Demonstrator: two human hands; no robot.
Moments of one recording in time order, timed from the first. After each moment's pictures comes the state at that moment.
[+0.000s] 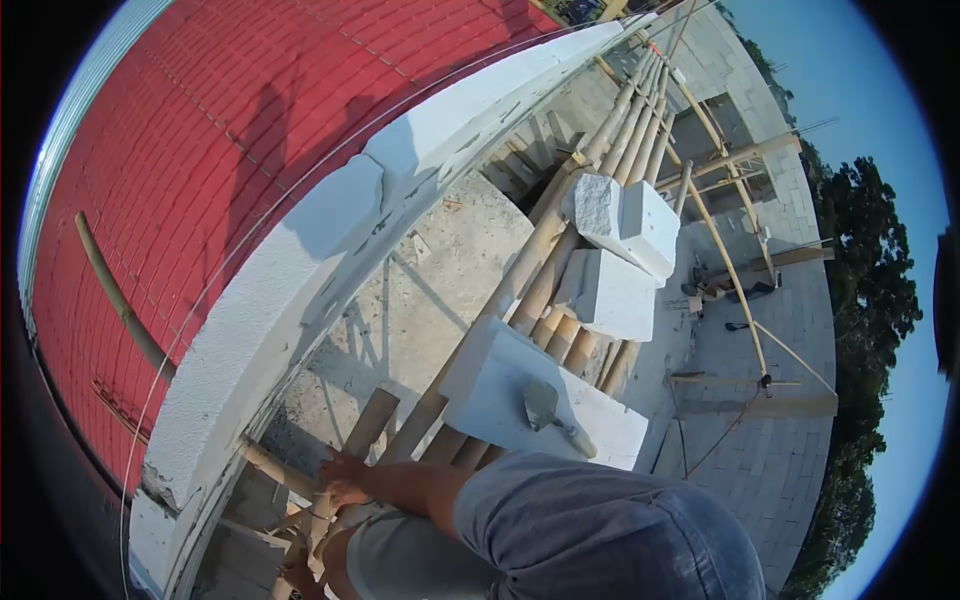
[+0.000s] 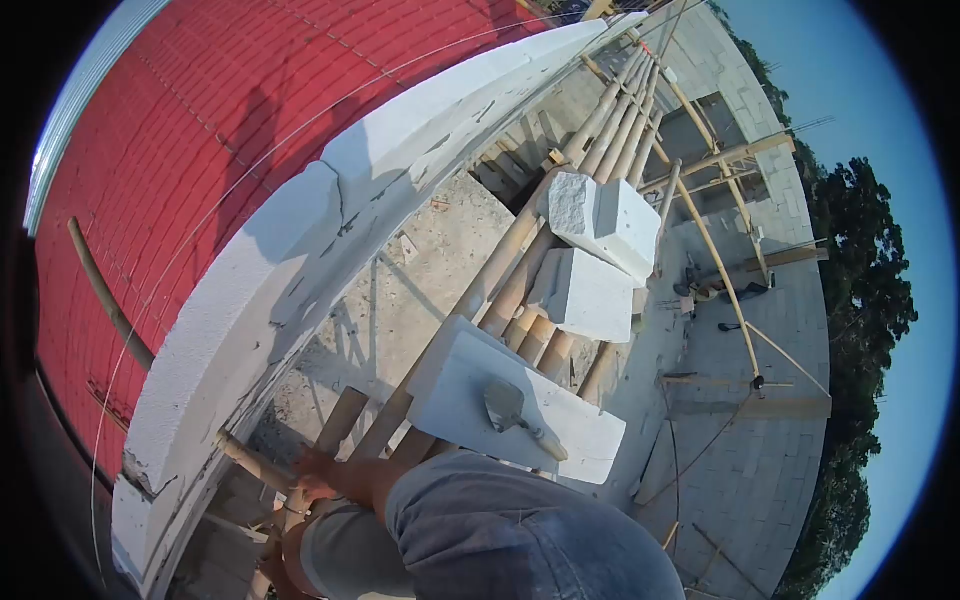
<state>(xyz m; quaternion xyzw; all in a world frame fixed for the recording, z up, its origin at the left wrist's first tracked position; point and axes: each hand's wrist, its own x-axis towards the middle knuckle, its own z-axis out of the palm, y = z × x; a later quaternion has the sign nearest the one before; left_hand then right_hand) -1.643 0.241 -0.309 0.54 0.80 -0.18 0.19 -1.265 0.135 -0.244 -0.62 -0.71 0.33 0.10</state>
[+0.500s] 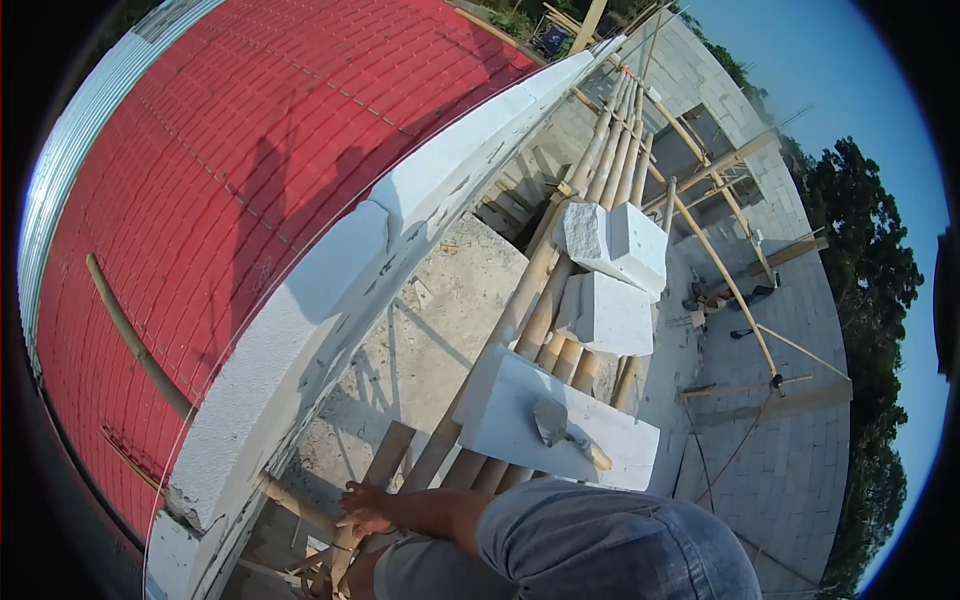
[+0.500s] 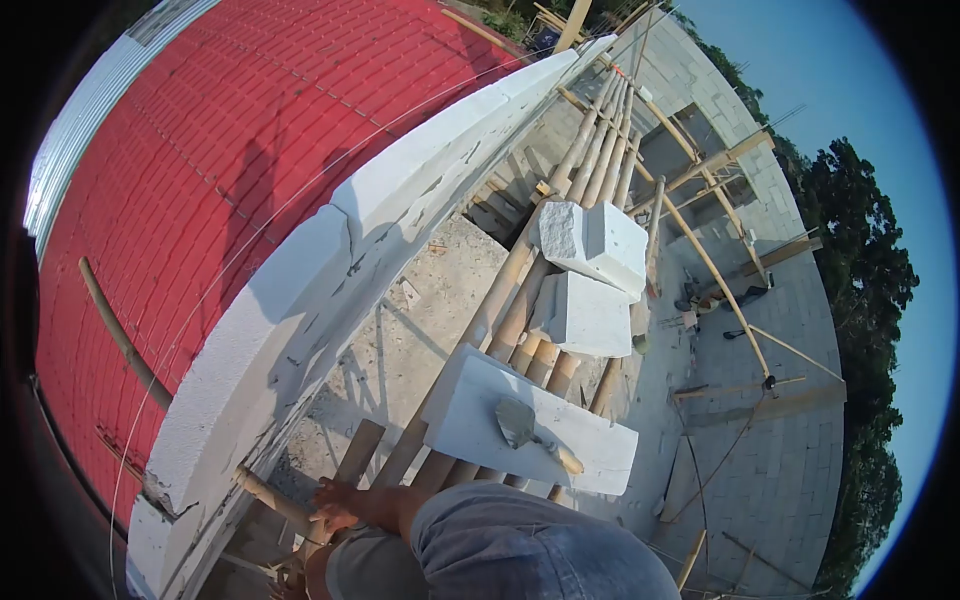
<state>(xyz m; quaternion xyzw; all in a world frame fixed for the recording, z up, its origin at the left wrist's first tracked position) -1.649 0.249 -0.274 0.61 0.64 -0.29 0.38 -1.264 0.136 -0.242 -0.61 -0.71 0.32 0.11</state>
